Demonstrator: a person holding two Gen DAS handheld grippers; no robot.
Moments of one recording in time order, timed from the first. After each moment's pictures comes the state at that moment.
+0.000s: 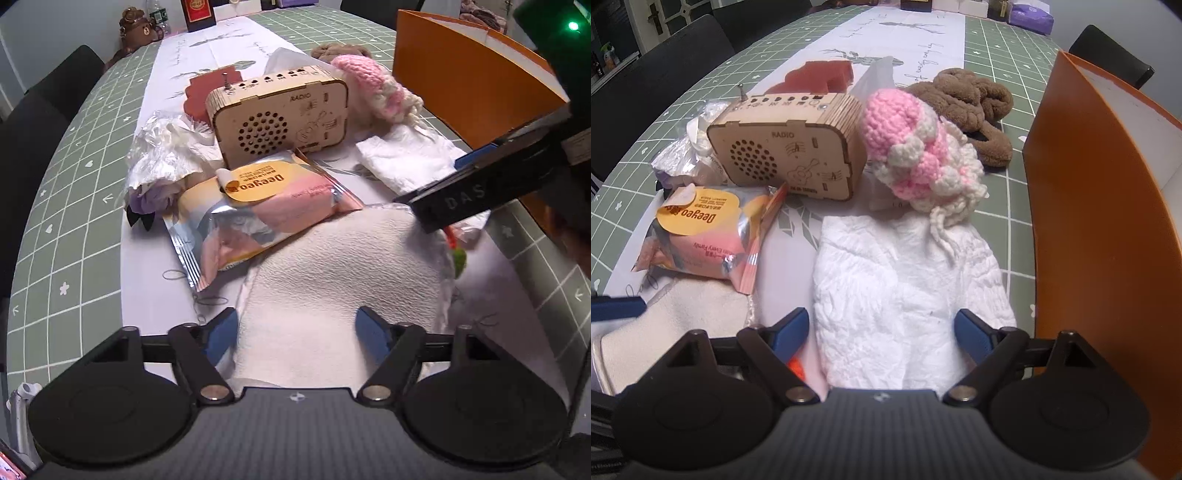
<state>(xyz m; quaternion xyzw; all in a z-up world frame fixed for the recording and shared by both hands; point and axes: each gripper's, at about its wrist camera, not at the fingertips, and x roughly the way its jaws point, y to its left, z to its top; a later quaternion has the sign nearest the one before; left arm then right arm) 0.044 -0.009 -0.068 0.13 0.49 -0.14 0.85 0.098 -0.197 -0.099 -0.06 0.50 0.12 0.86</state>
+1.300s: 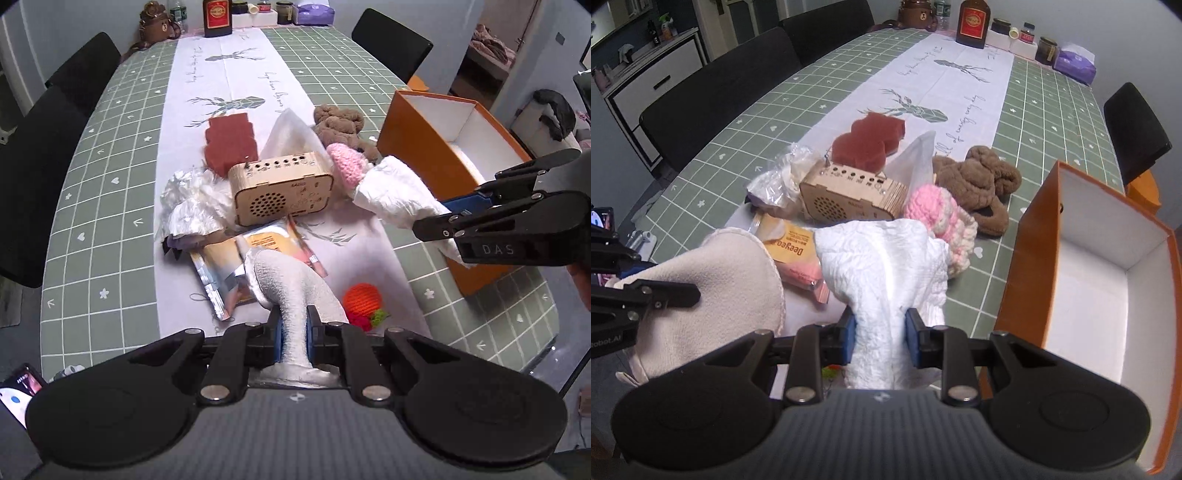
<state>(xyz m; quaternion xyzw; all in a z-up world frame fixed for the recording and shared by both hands) 0.049 -0.002 0.058 0.05 0.52 -0.15 0.84 0.075 -0.198 0.032 -0.12 0.50 0.20 0.84</state>
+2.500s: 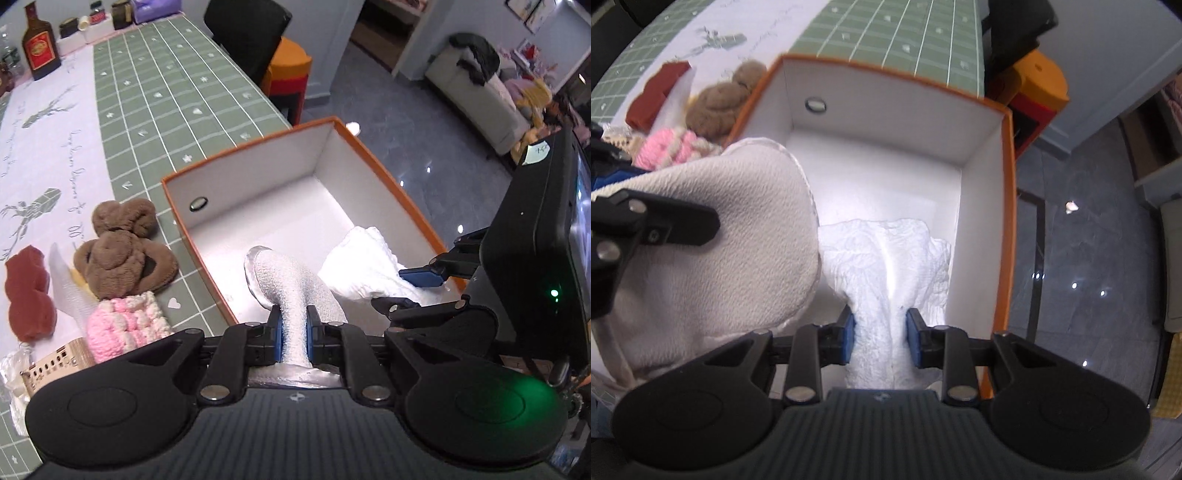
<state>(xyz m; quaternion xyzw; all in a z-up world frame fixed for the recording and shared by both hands) 0.186 -0.250 0.060 0.10 0.57 -0.29 0.76 0.153 -0.403 0.004 -0.12 0.62 0.04 0.77</state>
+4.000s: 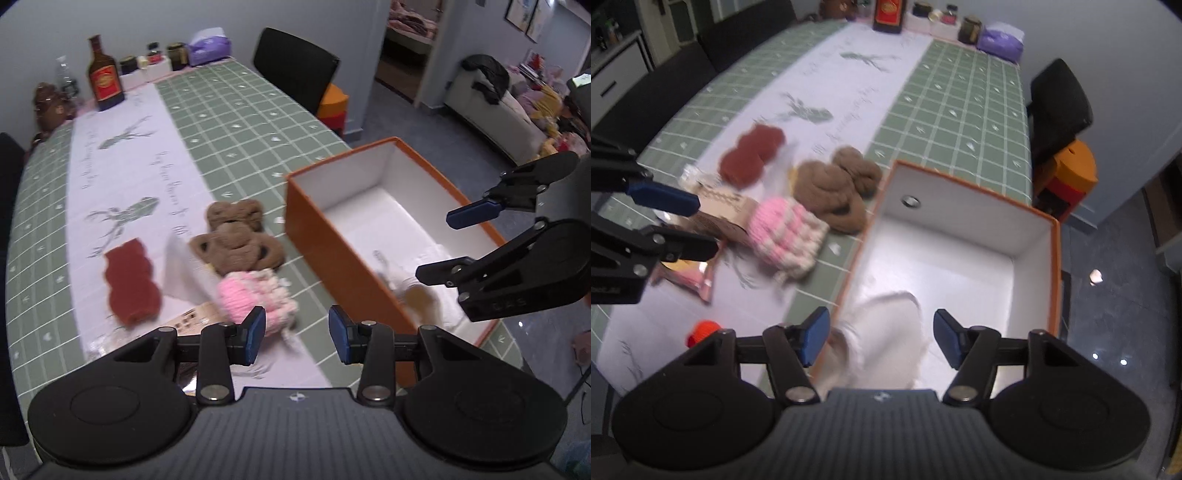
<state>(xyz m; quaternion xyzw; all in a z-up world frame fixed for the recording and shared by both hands) 0.141 -0.113 0.103 0.11 0.48 -0.25 0.83 0.126 -0.310 0.083 -0.12 0.52 0.12 0.84</state>
